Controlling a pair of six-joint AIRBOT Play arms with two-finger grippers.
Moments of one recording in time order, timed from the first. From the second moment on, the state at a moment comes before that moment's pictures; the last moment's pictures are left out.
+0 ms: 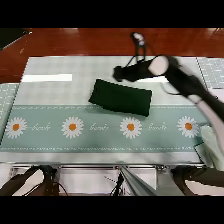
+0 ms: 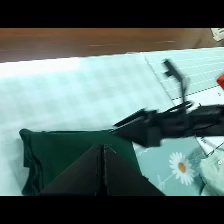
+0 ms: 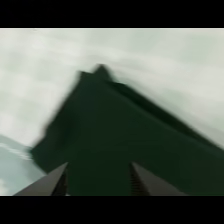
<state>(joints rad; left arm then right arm) 0.29 -1.04 1.48 0.53 -1.34 -1.16 0.41 -1.43 1.40 -1.25 0.86 1.67</state>
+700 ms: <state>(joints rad) 0.29 -1.04 1.46 0.69 -1.37 -1.19 -0.16 -1.30 0.87 -0.97 1.07 1.42</state>
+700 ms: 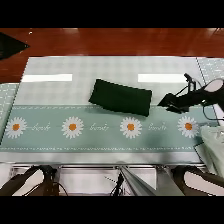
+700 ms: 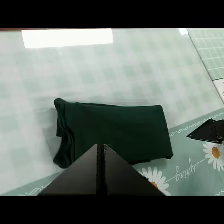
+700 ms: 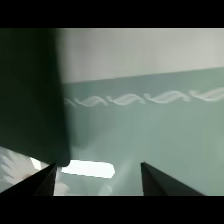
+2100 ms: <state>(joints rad) 0.05 -1.06 1.29 0.77 -1.24 -1.16 -0.66 -0.97 1.33 -1.18 1.44 1.53</state>
